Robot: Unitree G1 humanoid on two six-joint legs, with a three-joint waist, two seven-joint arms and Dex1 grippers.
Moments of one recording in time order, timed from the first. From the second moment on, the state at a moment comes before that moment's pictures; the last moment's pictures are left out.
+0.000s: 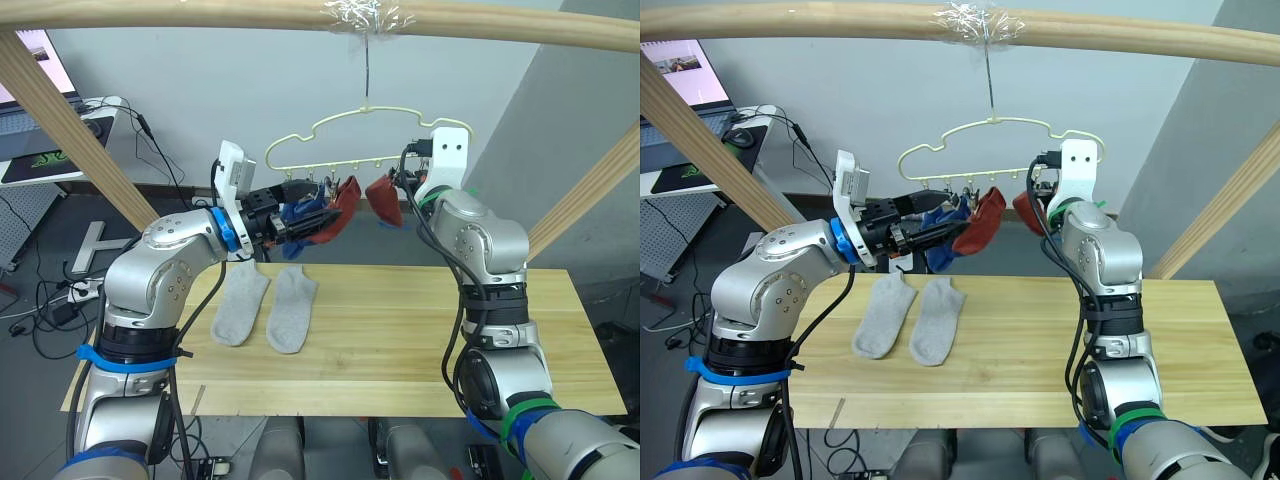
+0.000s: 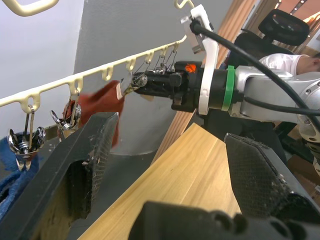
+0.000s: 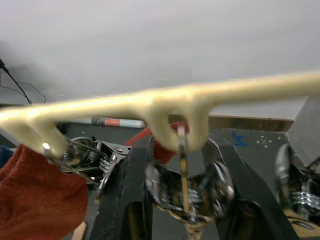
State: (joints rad) left arm -0.63 0.55 0.05 -0.15 -0.61 0.67 -0.82; right arm -0.91 -0.08 -0.14 0.10 0.20 0.88 -0.07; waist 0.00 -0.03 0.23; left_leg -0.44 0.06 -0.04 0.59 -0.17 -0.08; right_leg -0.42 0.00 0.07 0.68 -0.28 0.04
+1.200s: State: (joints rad) left arm -0.39 0.62 -0.13 -0.03 -0.33 0.63 -0.73; right arm -0.93 -0.07 -0.16 0.11 0.20 0.89 -0.09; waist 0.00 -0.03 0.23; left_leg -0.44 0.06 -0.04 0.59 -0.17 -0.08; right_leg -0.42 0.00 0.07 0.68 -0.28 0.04
